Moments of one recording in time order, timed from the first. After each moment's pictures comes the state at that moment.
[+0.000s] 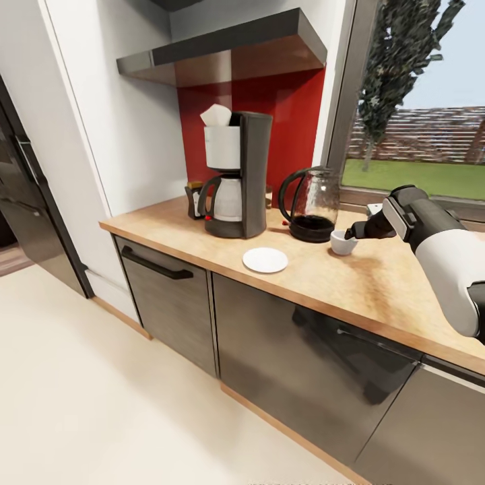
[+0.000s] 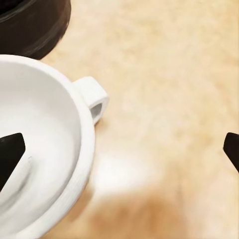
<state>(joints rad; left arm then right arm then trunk) 0.12 0.25 0.07 -0.58 0.45 -0.29 -0.24 -1.56 -0.26 0.24 -0.38 -0.08 1.00 0.16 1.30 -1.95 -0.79</state>
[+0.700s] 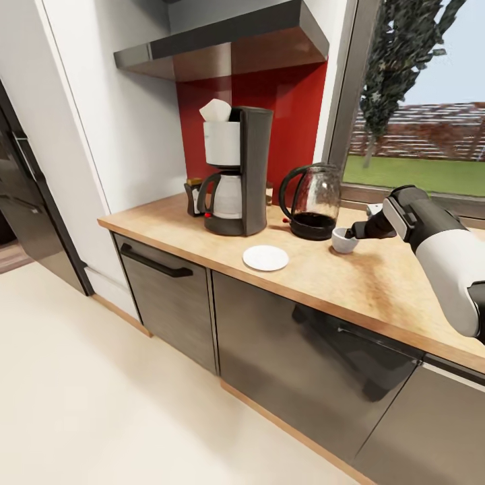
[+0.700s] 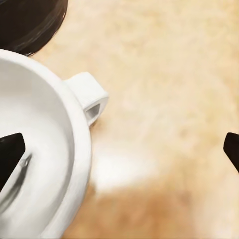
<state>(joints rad) 0.12 0.25 0.07 -0.58 0.45 -0.29 -0.24 -1.56 -0.26 0.24 -0.38 -0.08 1.00 0.16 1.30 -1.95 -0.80</state>
